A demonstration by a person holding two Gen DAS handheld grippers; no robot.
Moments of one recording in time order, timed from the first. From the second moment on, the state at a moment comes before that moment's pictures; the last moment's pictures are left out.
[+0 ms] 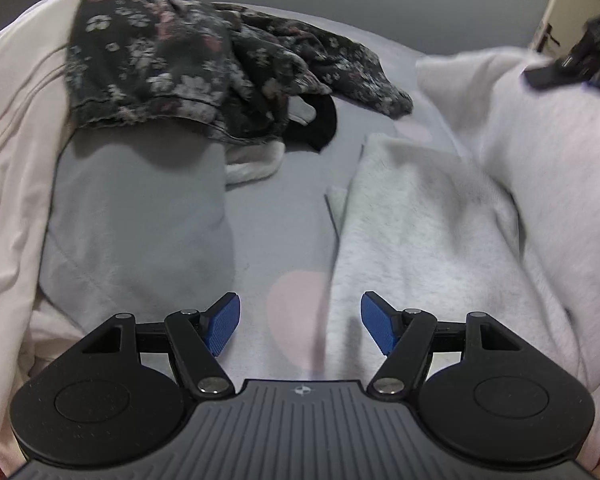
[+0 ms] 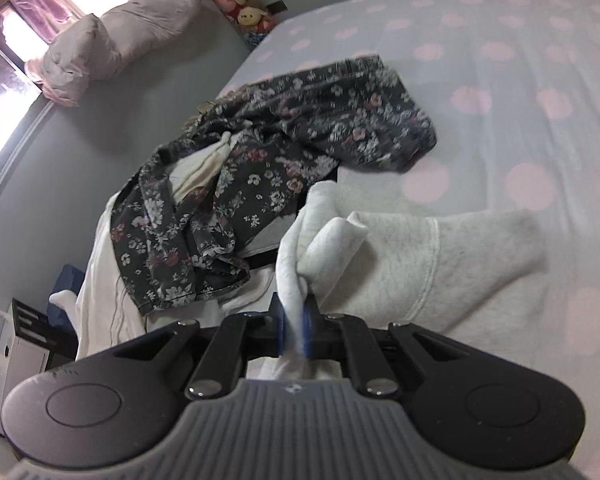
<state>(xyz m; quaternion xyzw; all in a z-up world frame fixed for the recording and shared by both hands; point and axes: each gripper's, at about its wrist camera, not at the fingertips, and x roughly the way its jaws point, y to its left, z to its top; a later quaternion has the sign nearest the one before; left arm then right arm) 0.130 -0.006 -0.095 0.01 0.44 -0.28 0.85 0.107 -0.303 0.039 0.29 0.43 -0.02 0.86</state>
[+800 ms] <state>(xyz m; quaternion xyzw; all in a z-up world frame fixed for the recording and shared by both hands) 0.126 0.007 -0.094 -0.02 0.44 -0.26 0.86 0.148 -0.241 -0.036 0.24 0.47 0.01 0.85</state>
